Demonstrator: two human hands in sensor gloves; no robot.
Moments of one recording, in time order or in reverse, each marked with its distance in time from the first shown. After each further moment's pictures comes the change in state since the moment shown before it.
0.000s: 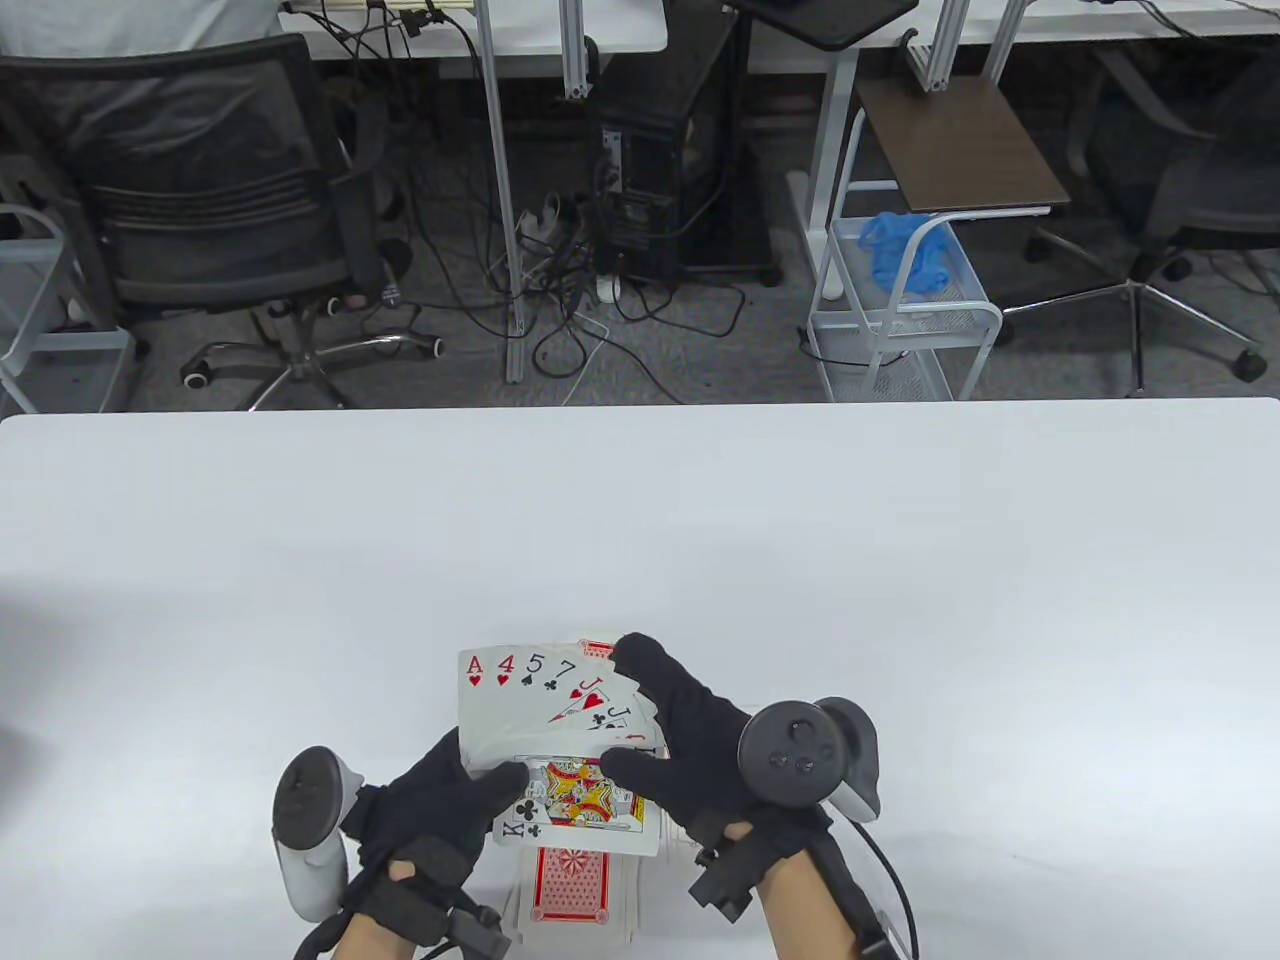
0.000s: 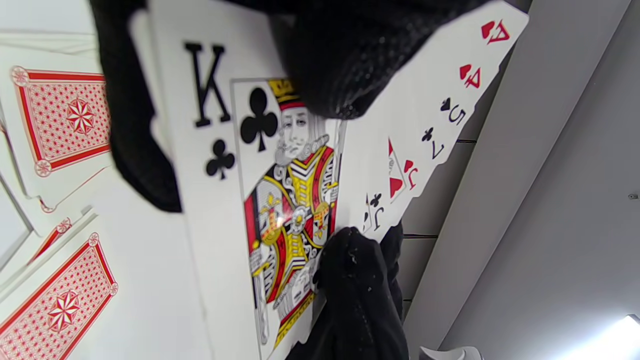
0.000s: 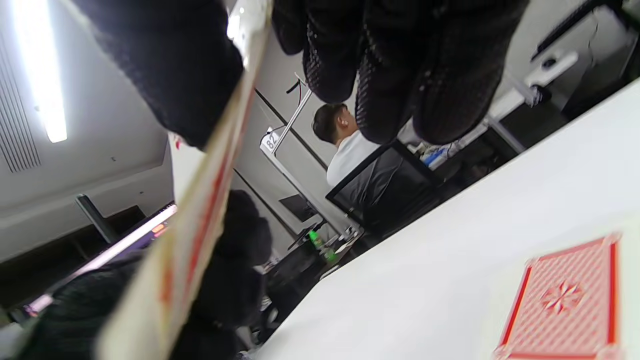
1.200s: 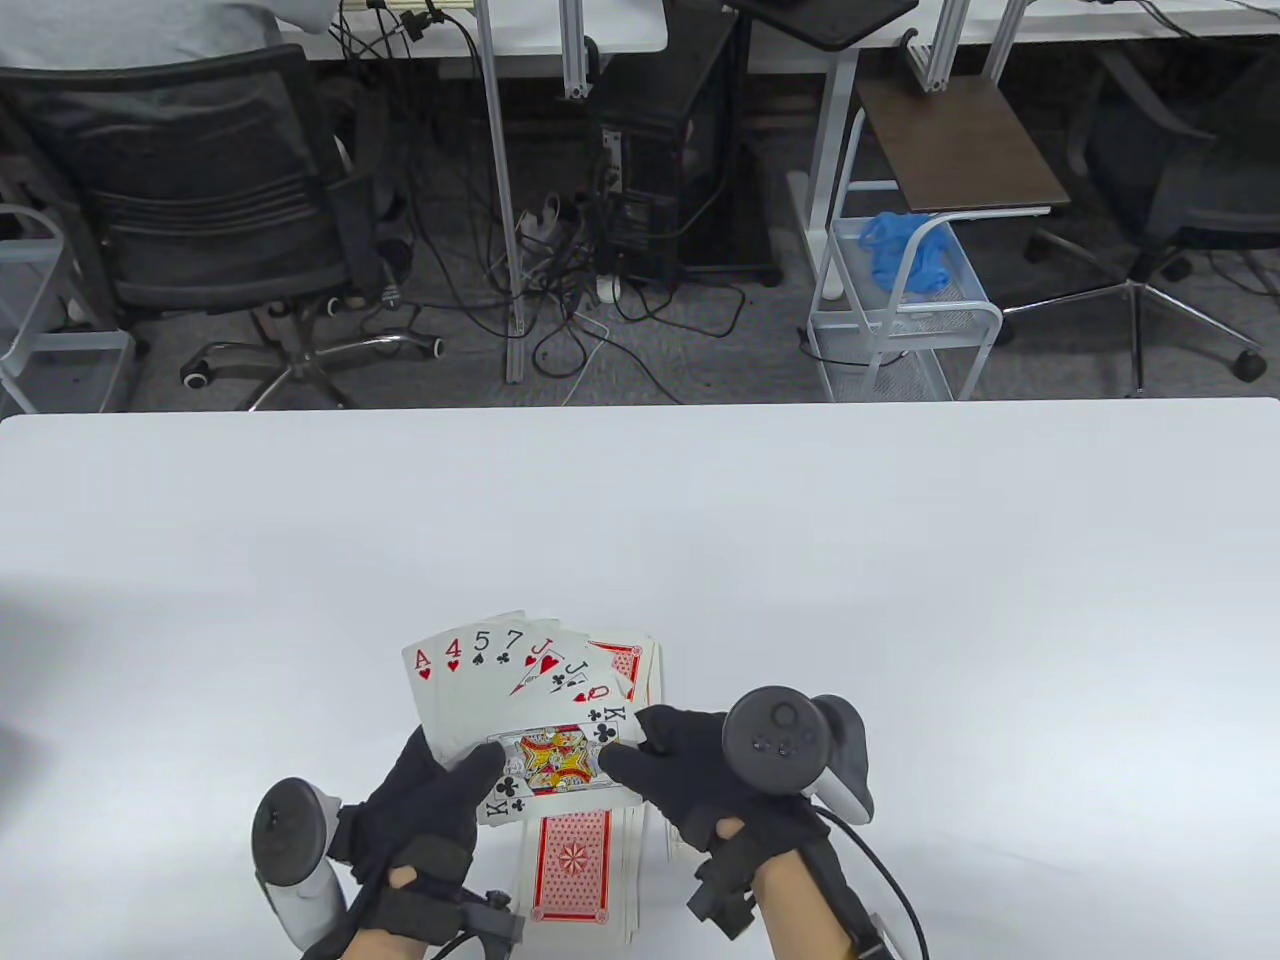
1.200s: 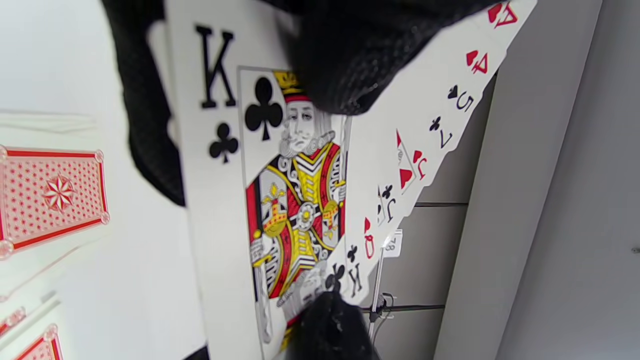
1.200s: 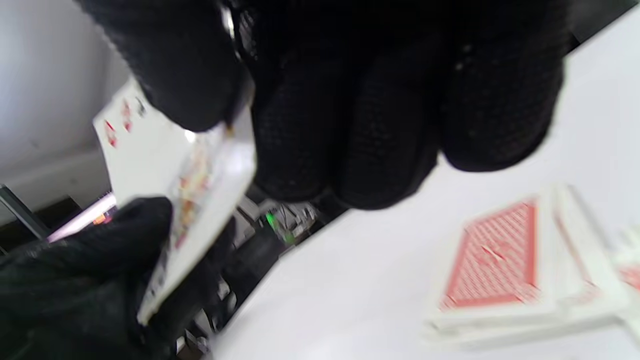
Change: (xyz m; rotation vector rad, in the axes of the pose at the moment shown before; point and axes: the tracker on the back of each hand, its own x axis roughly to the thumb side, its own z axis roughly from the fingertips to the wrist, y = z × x) left_hand 0.004 0.007 0.014 0.286 -0.017 -0.044; right_hand 0.011 0.007 -0.001 -0.028 0.155 0.115
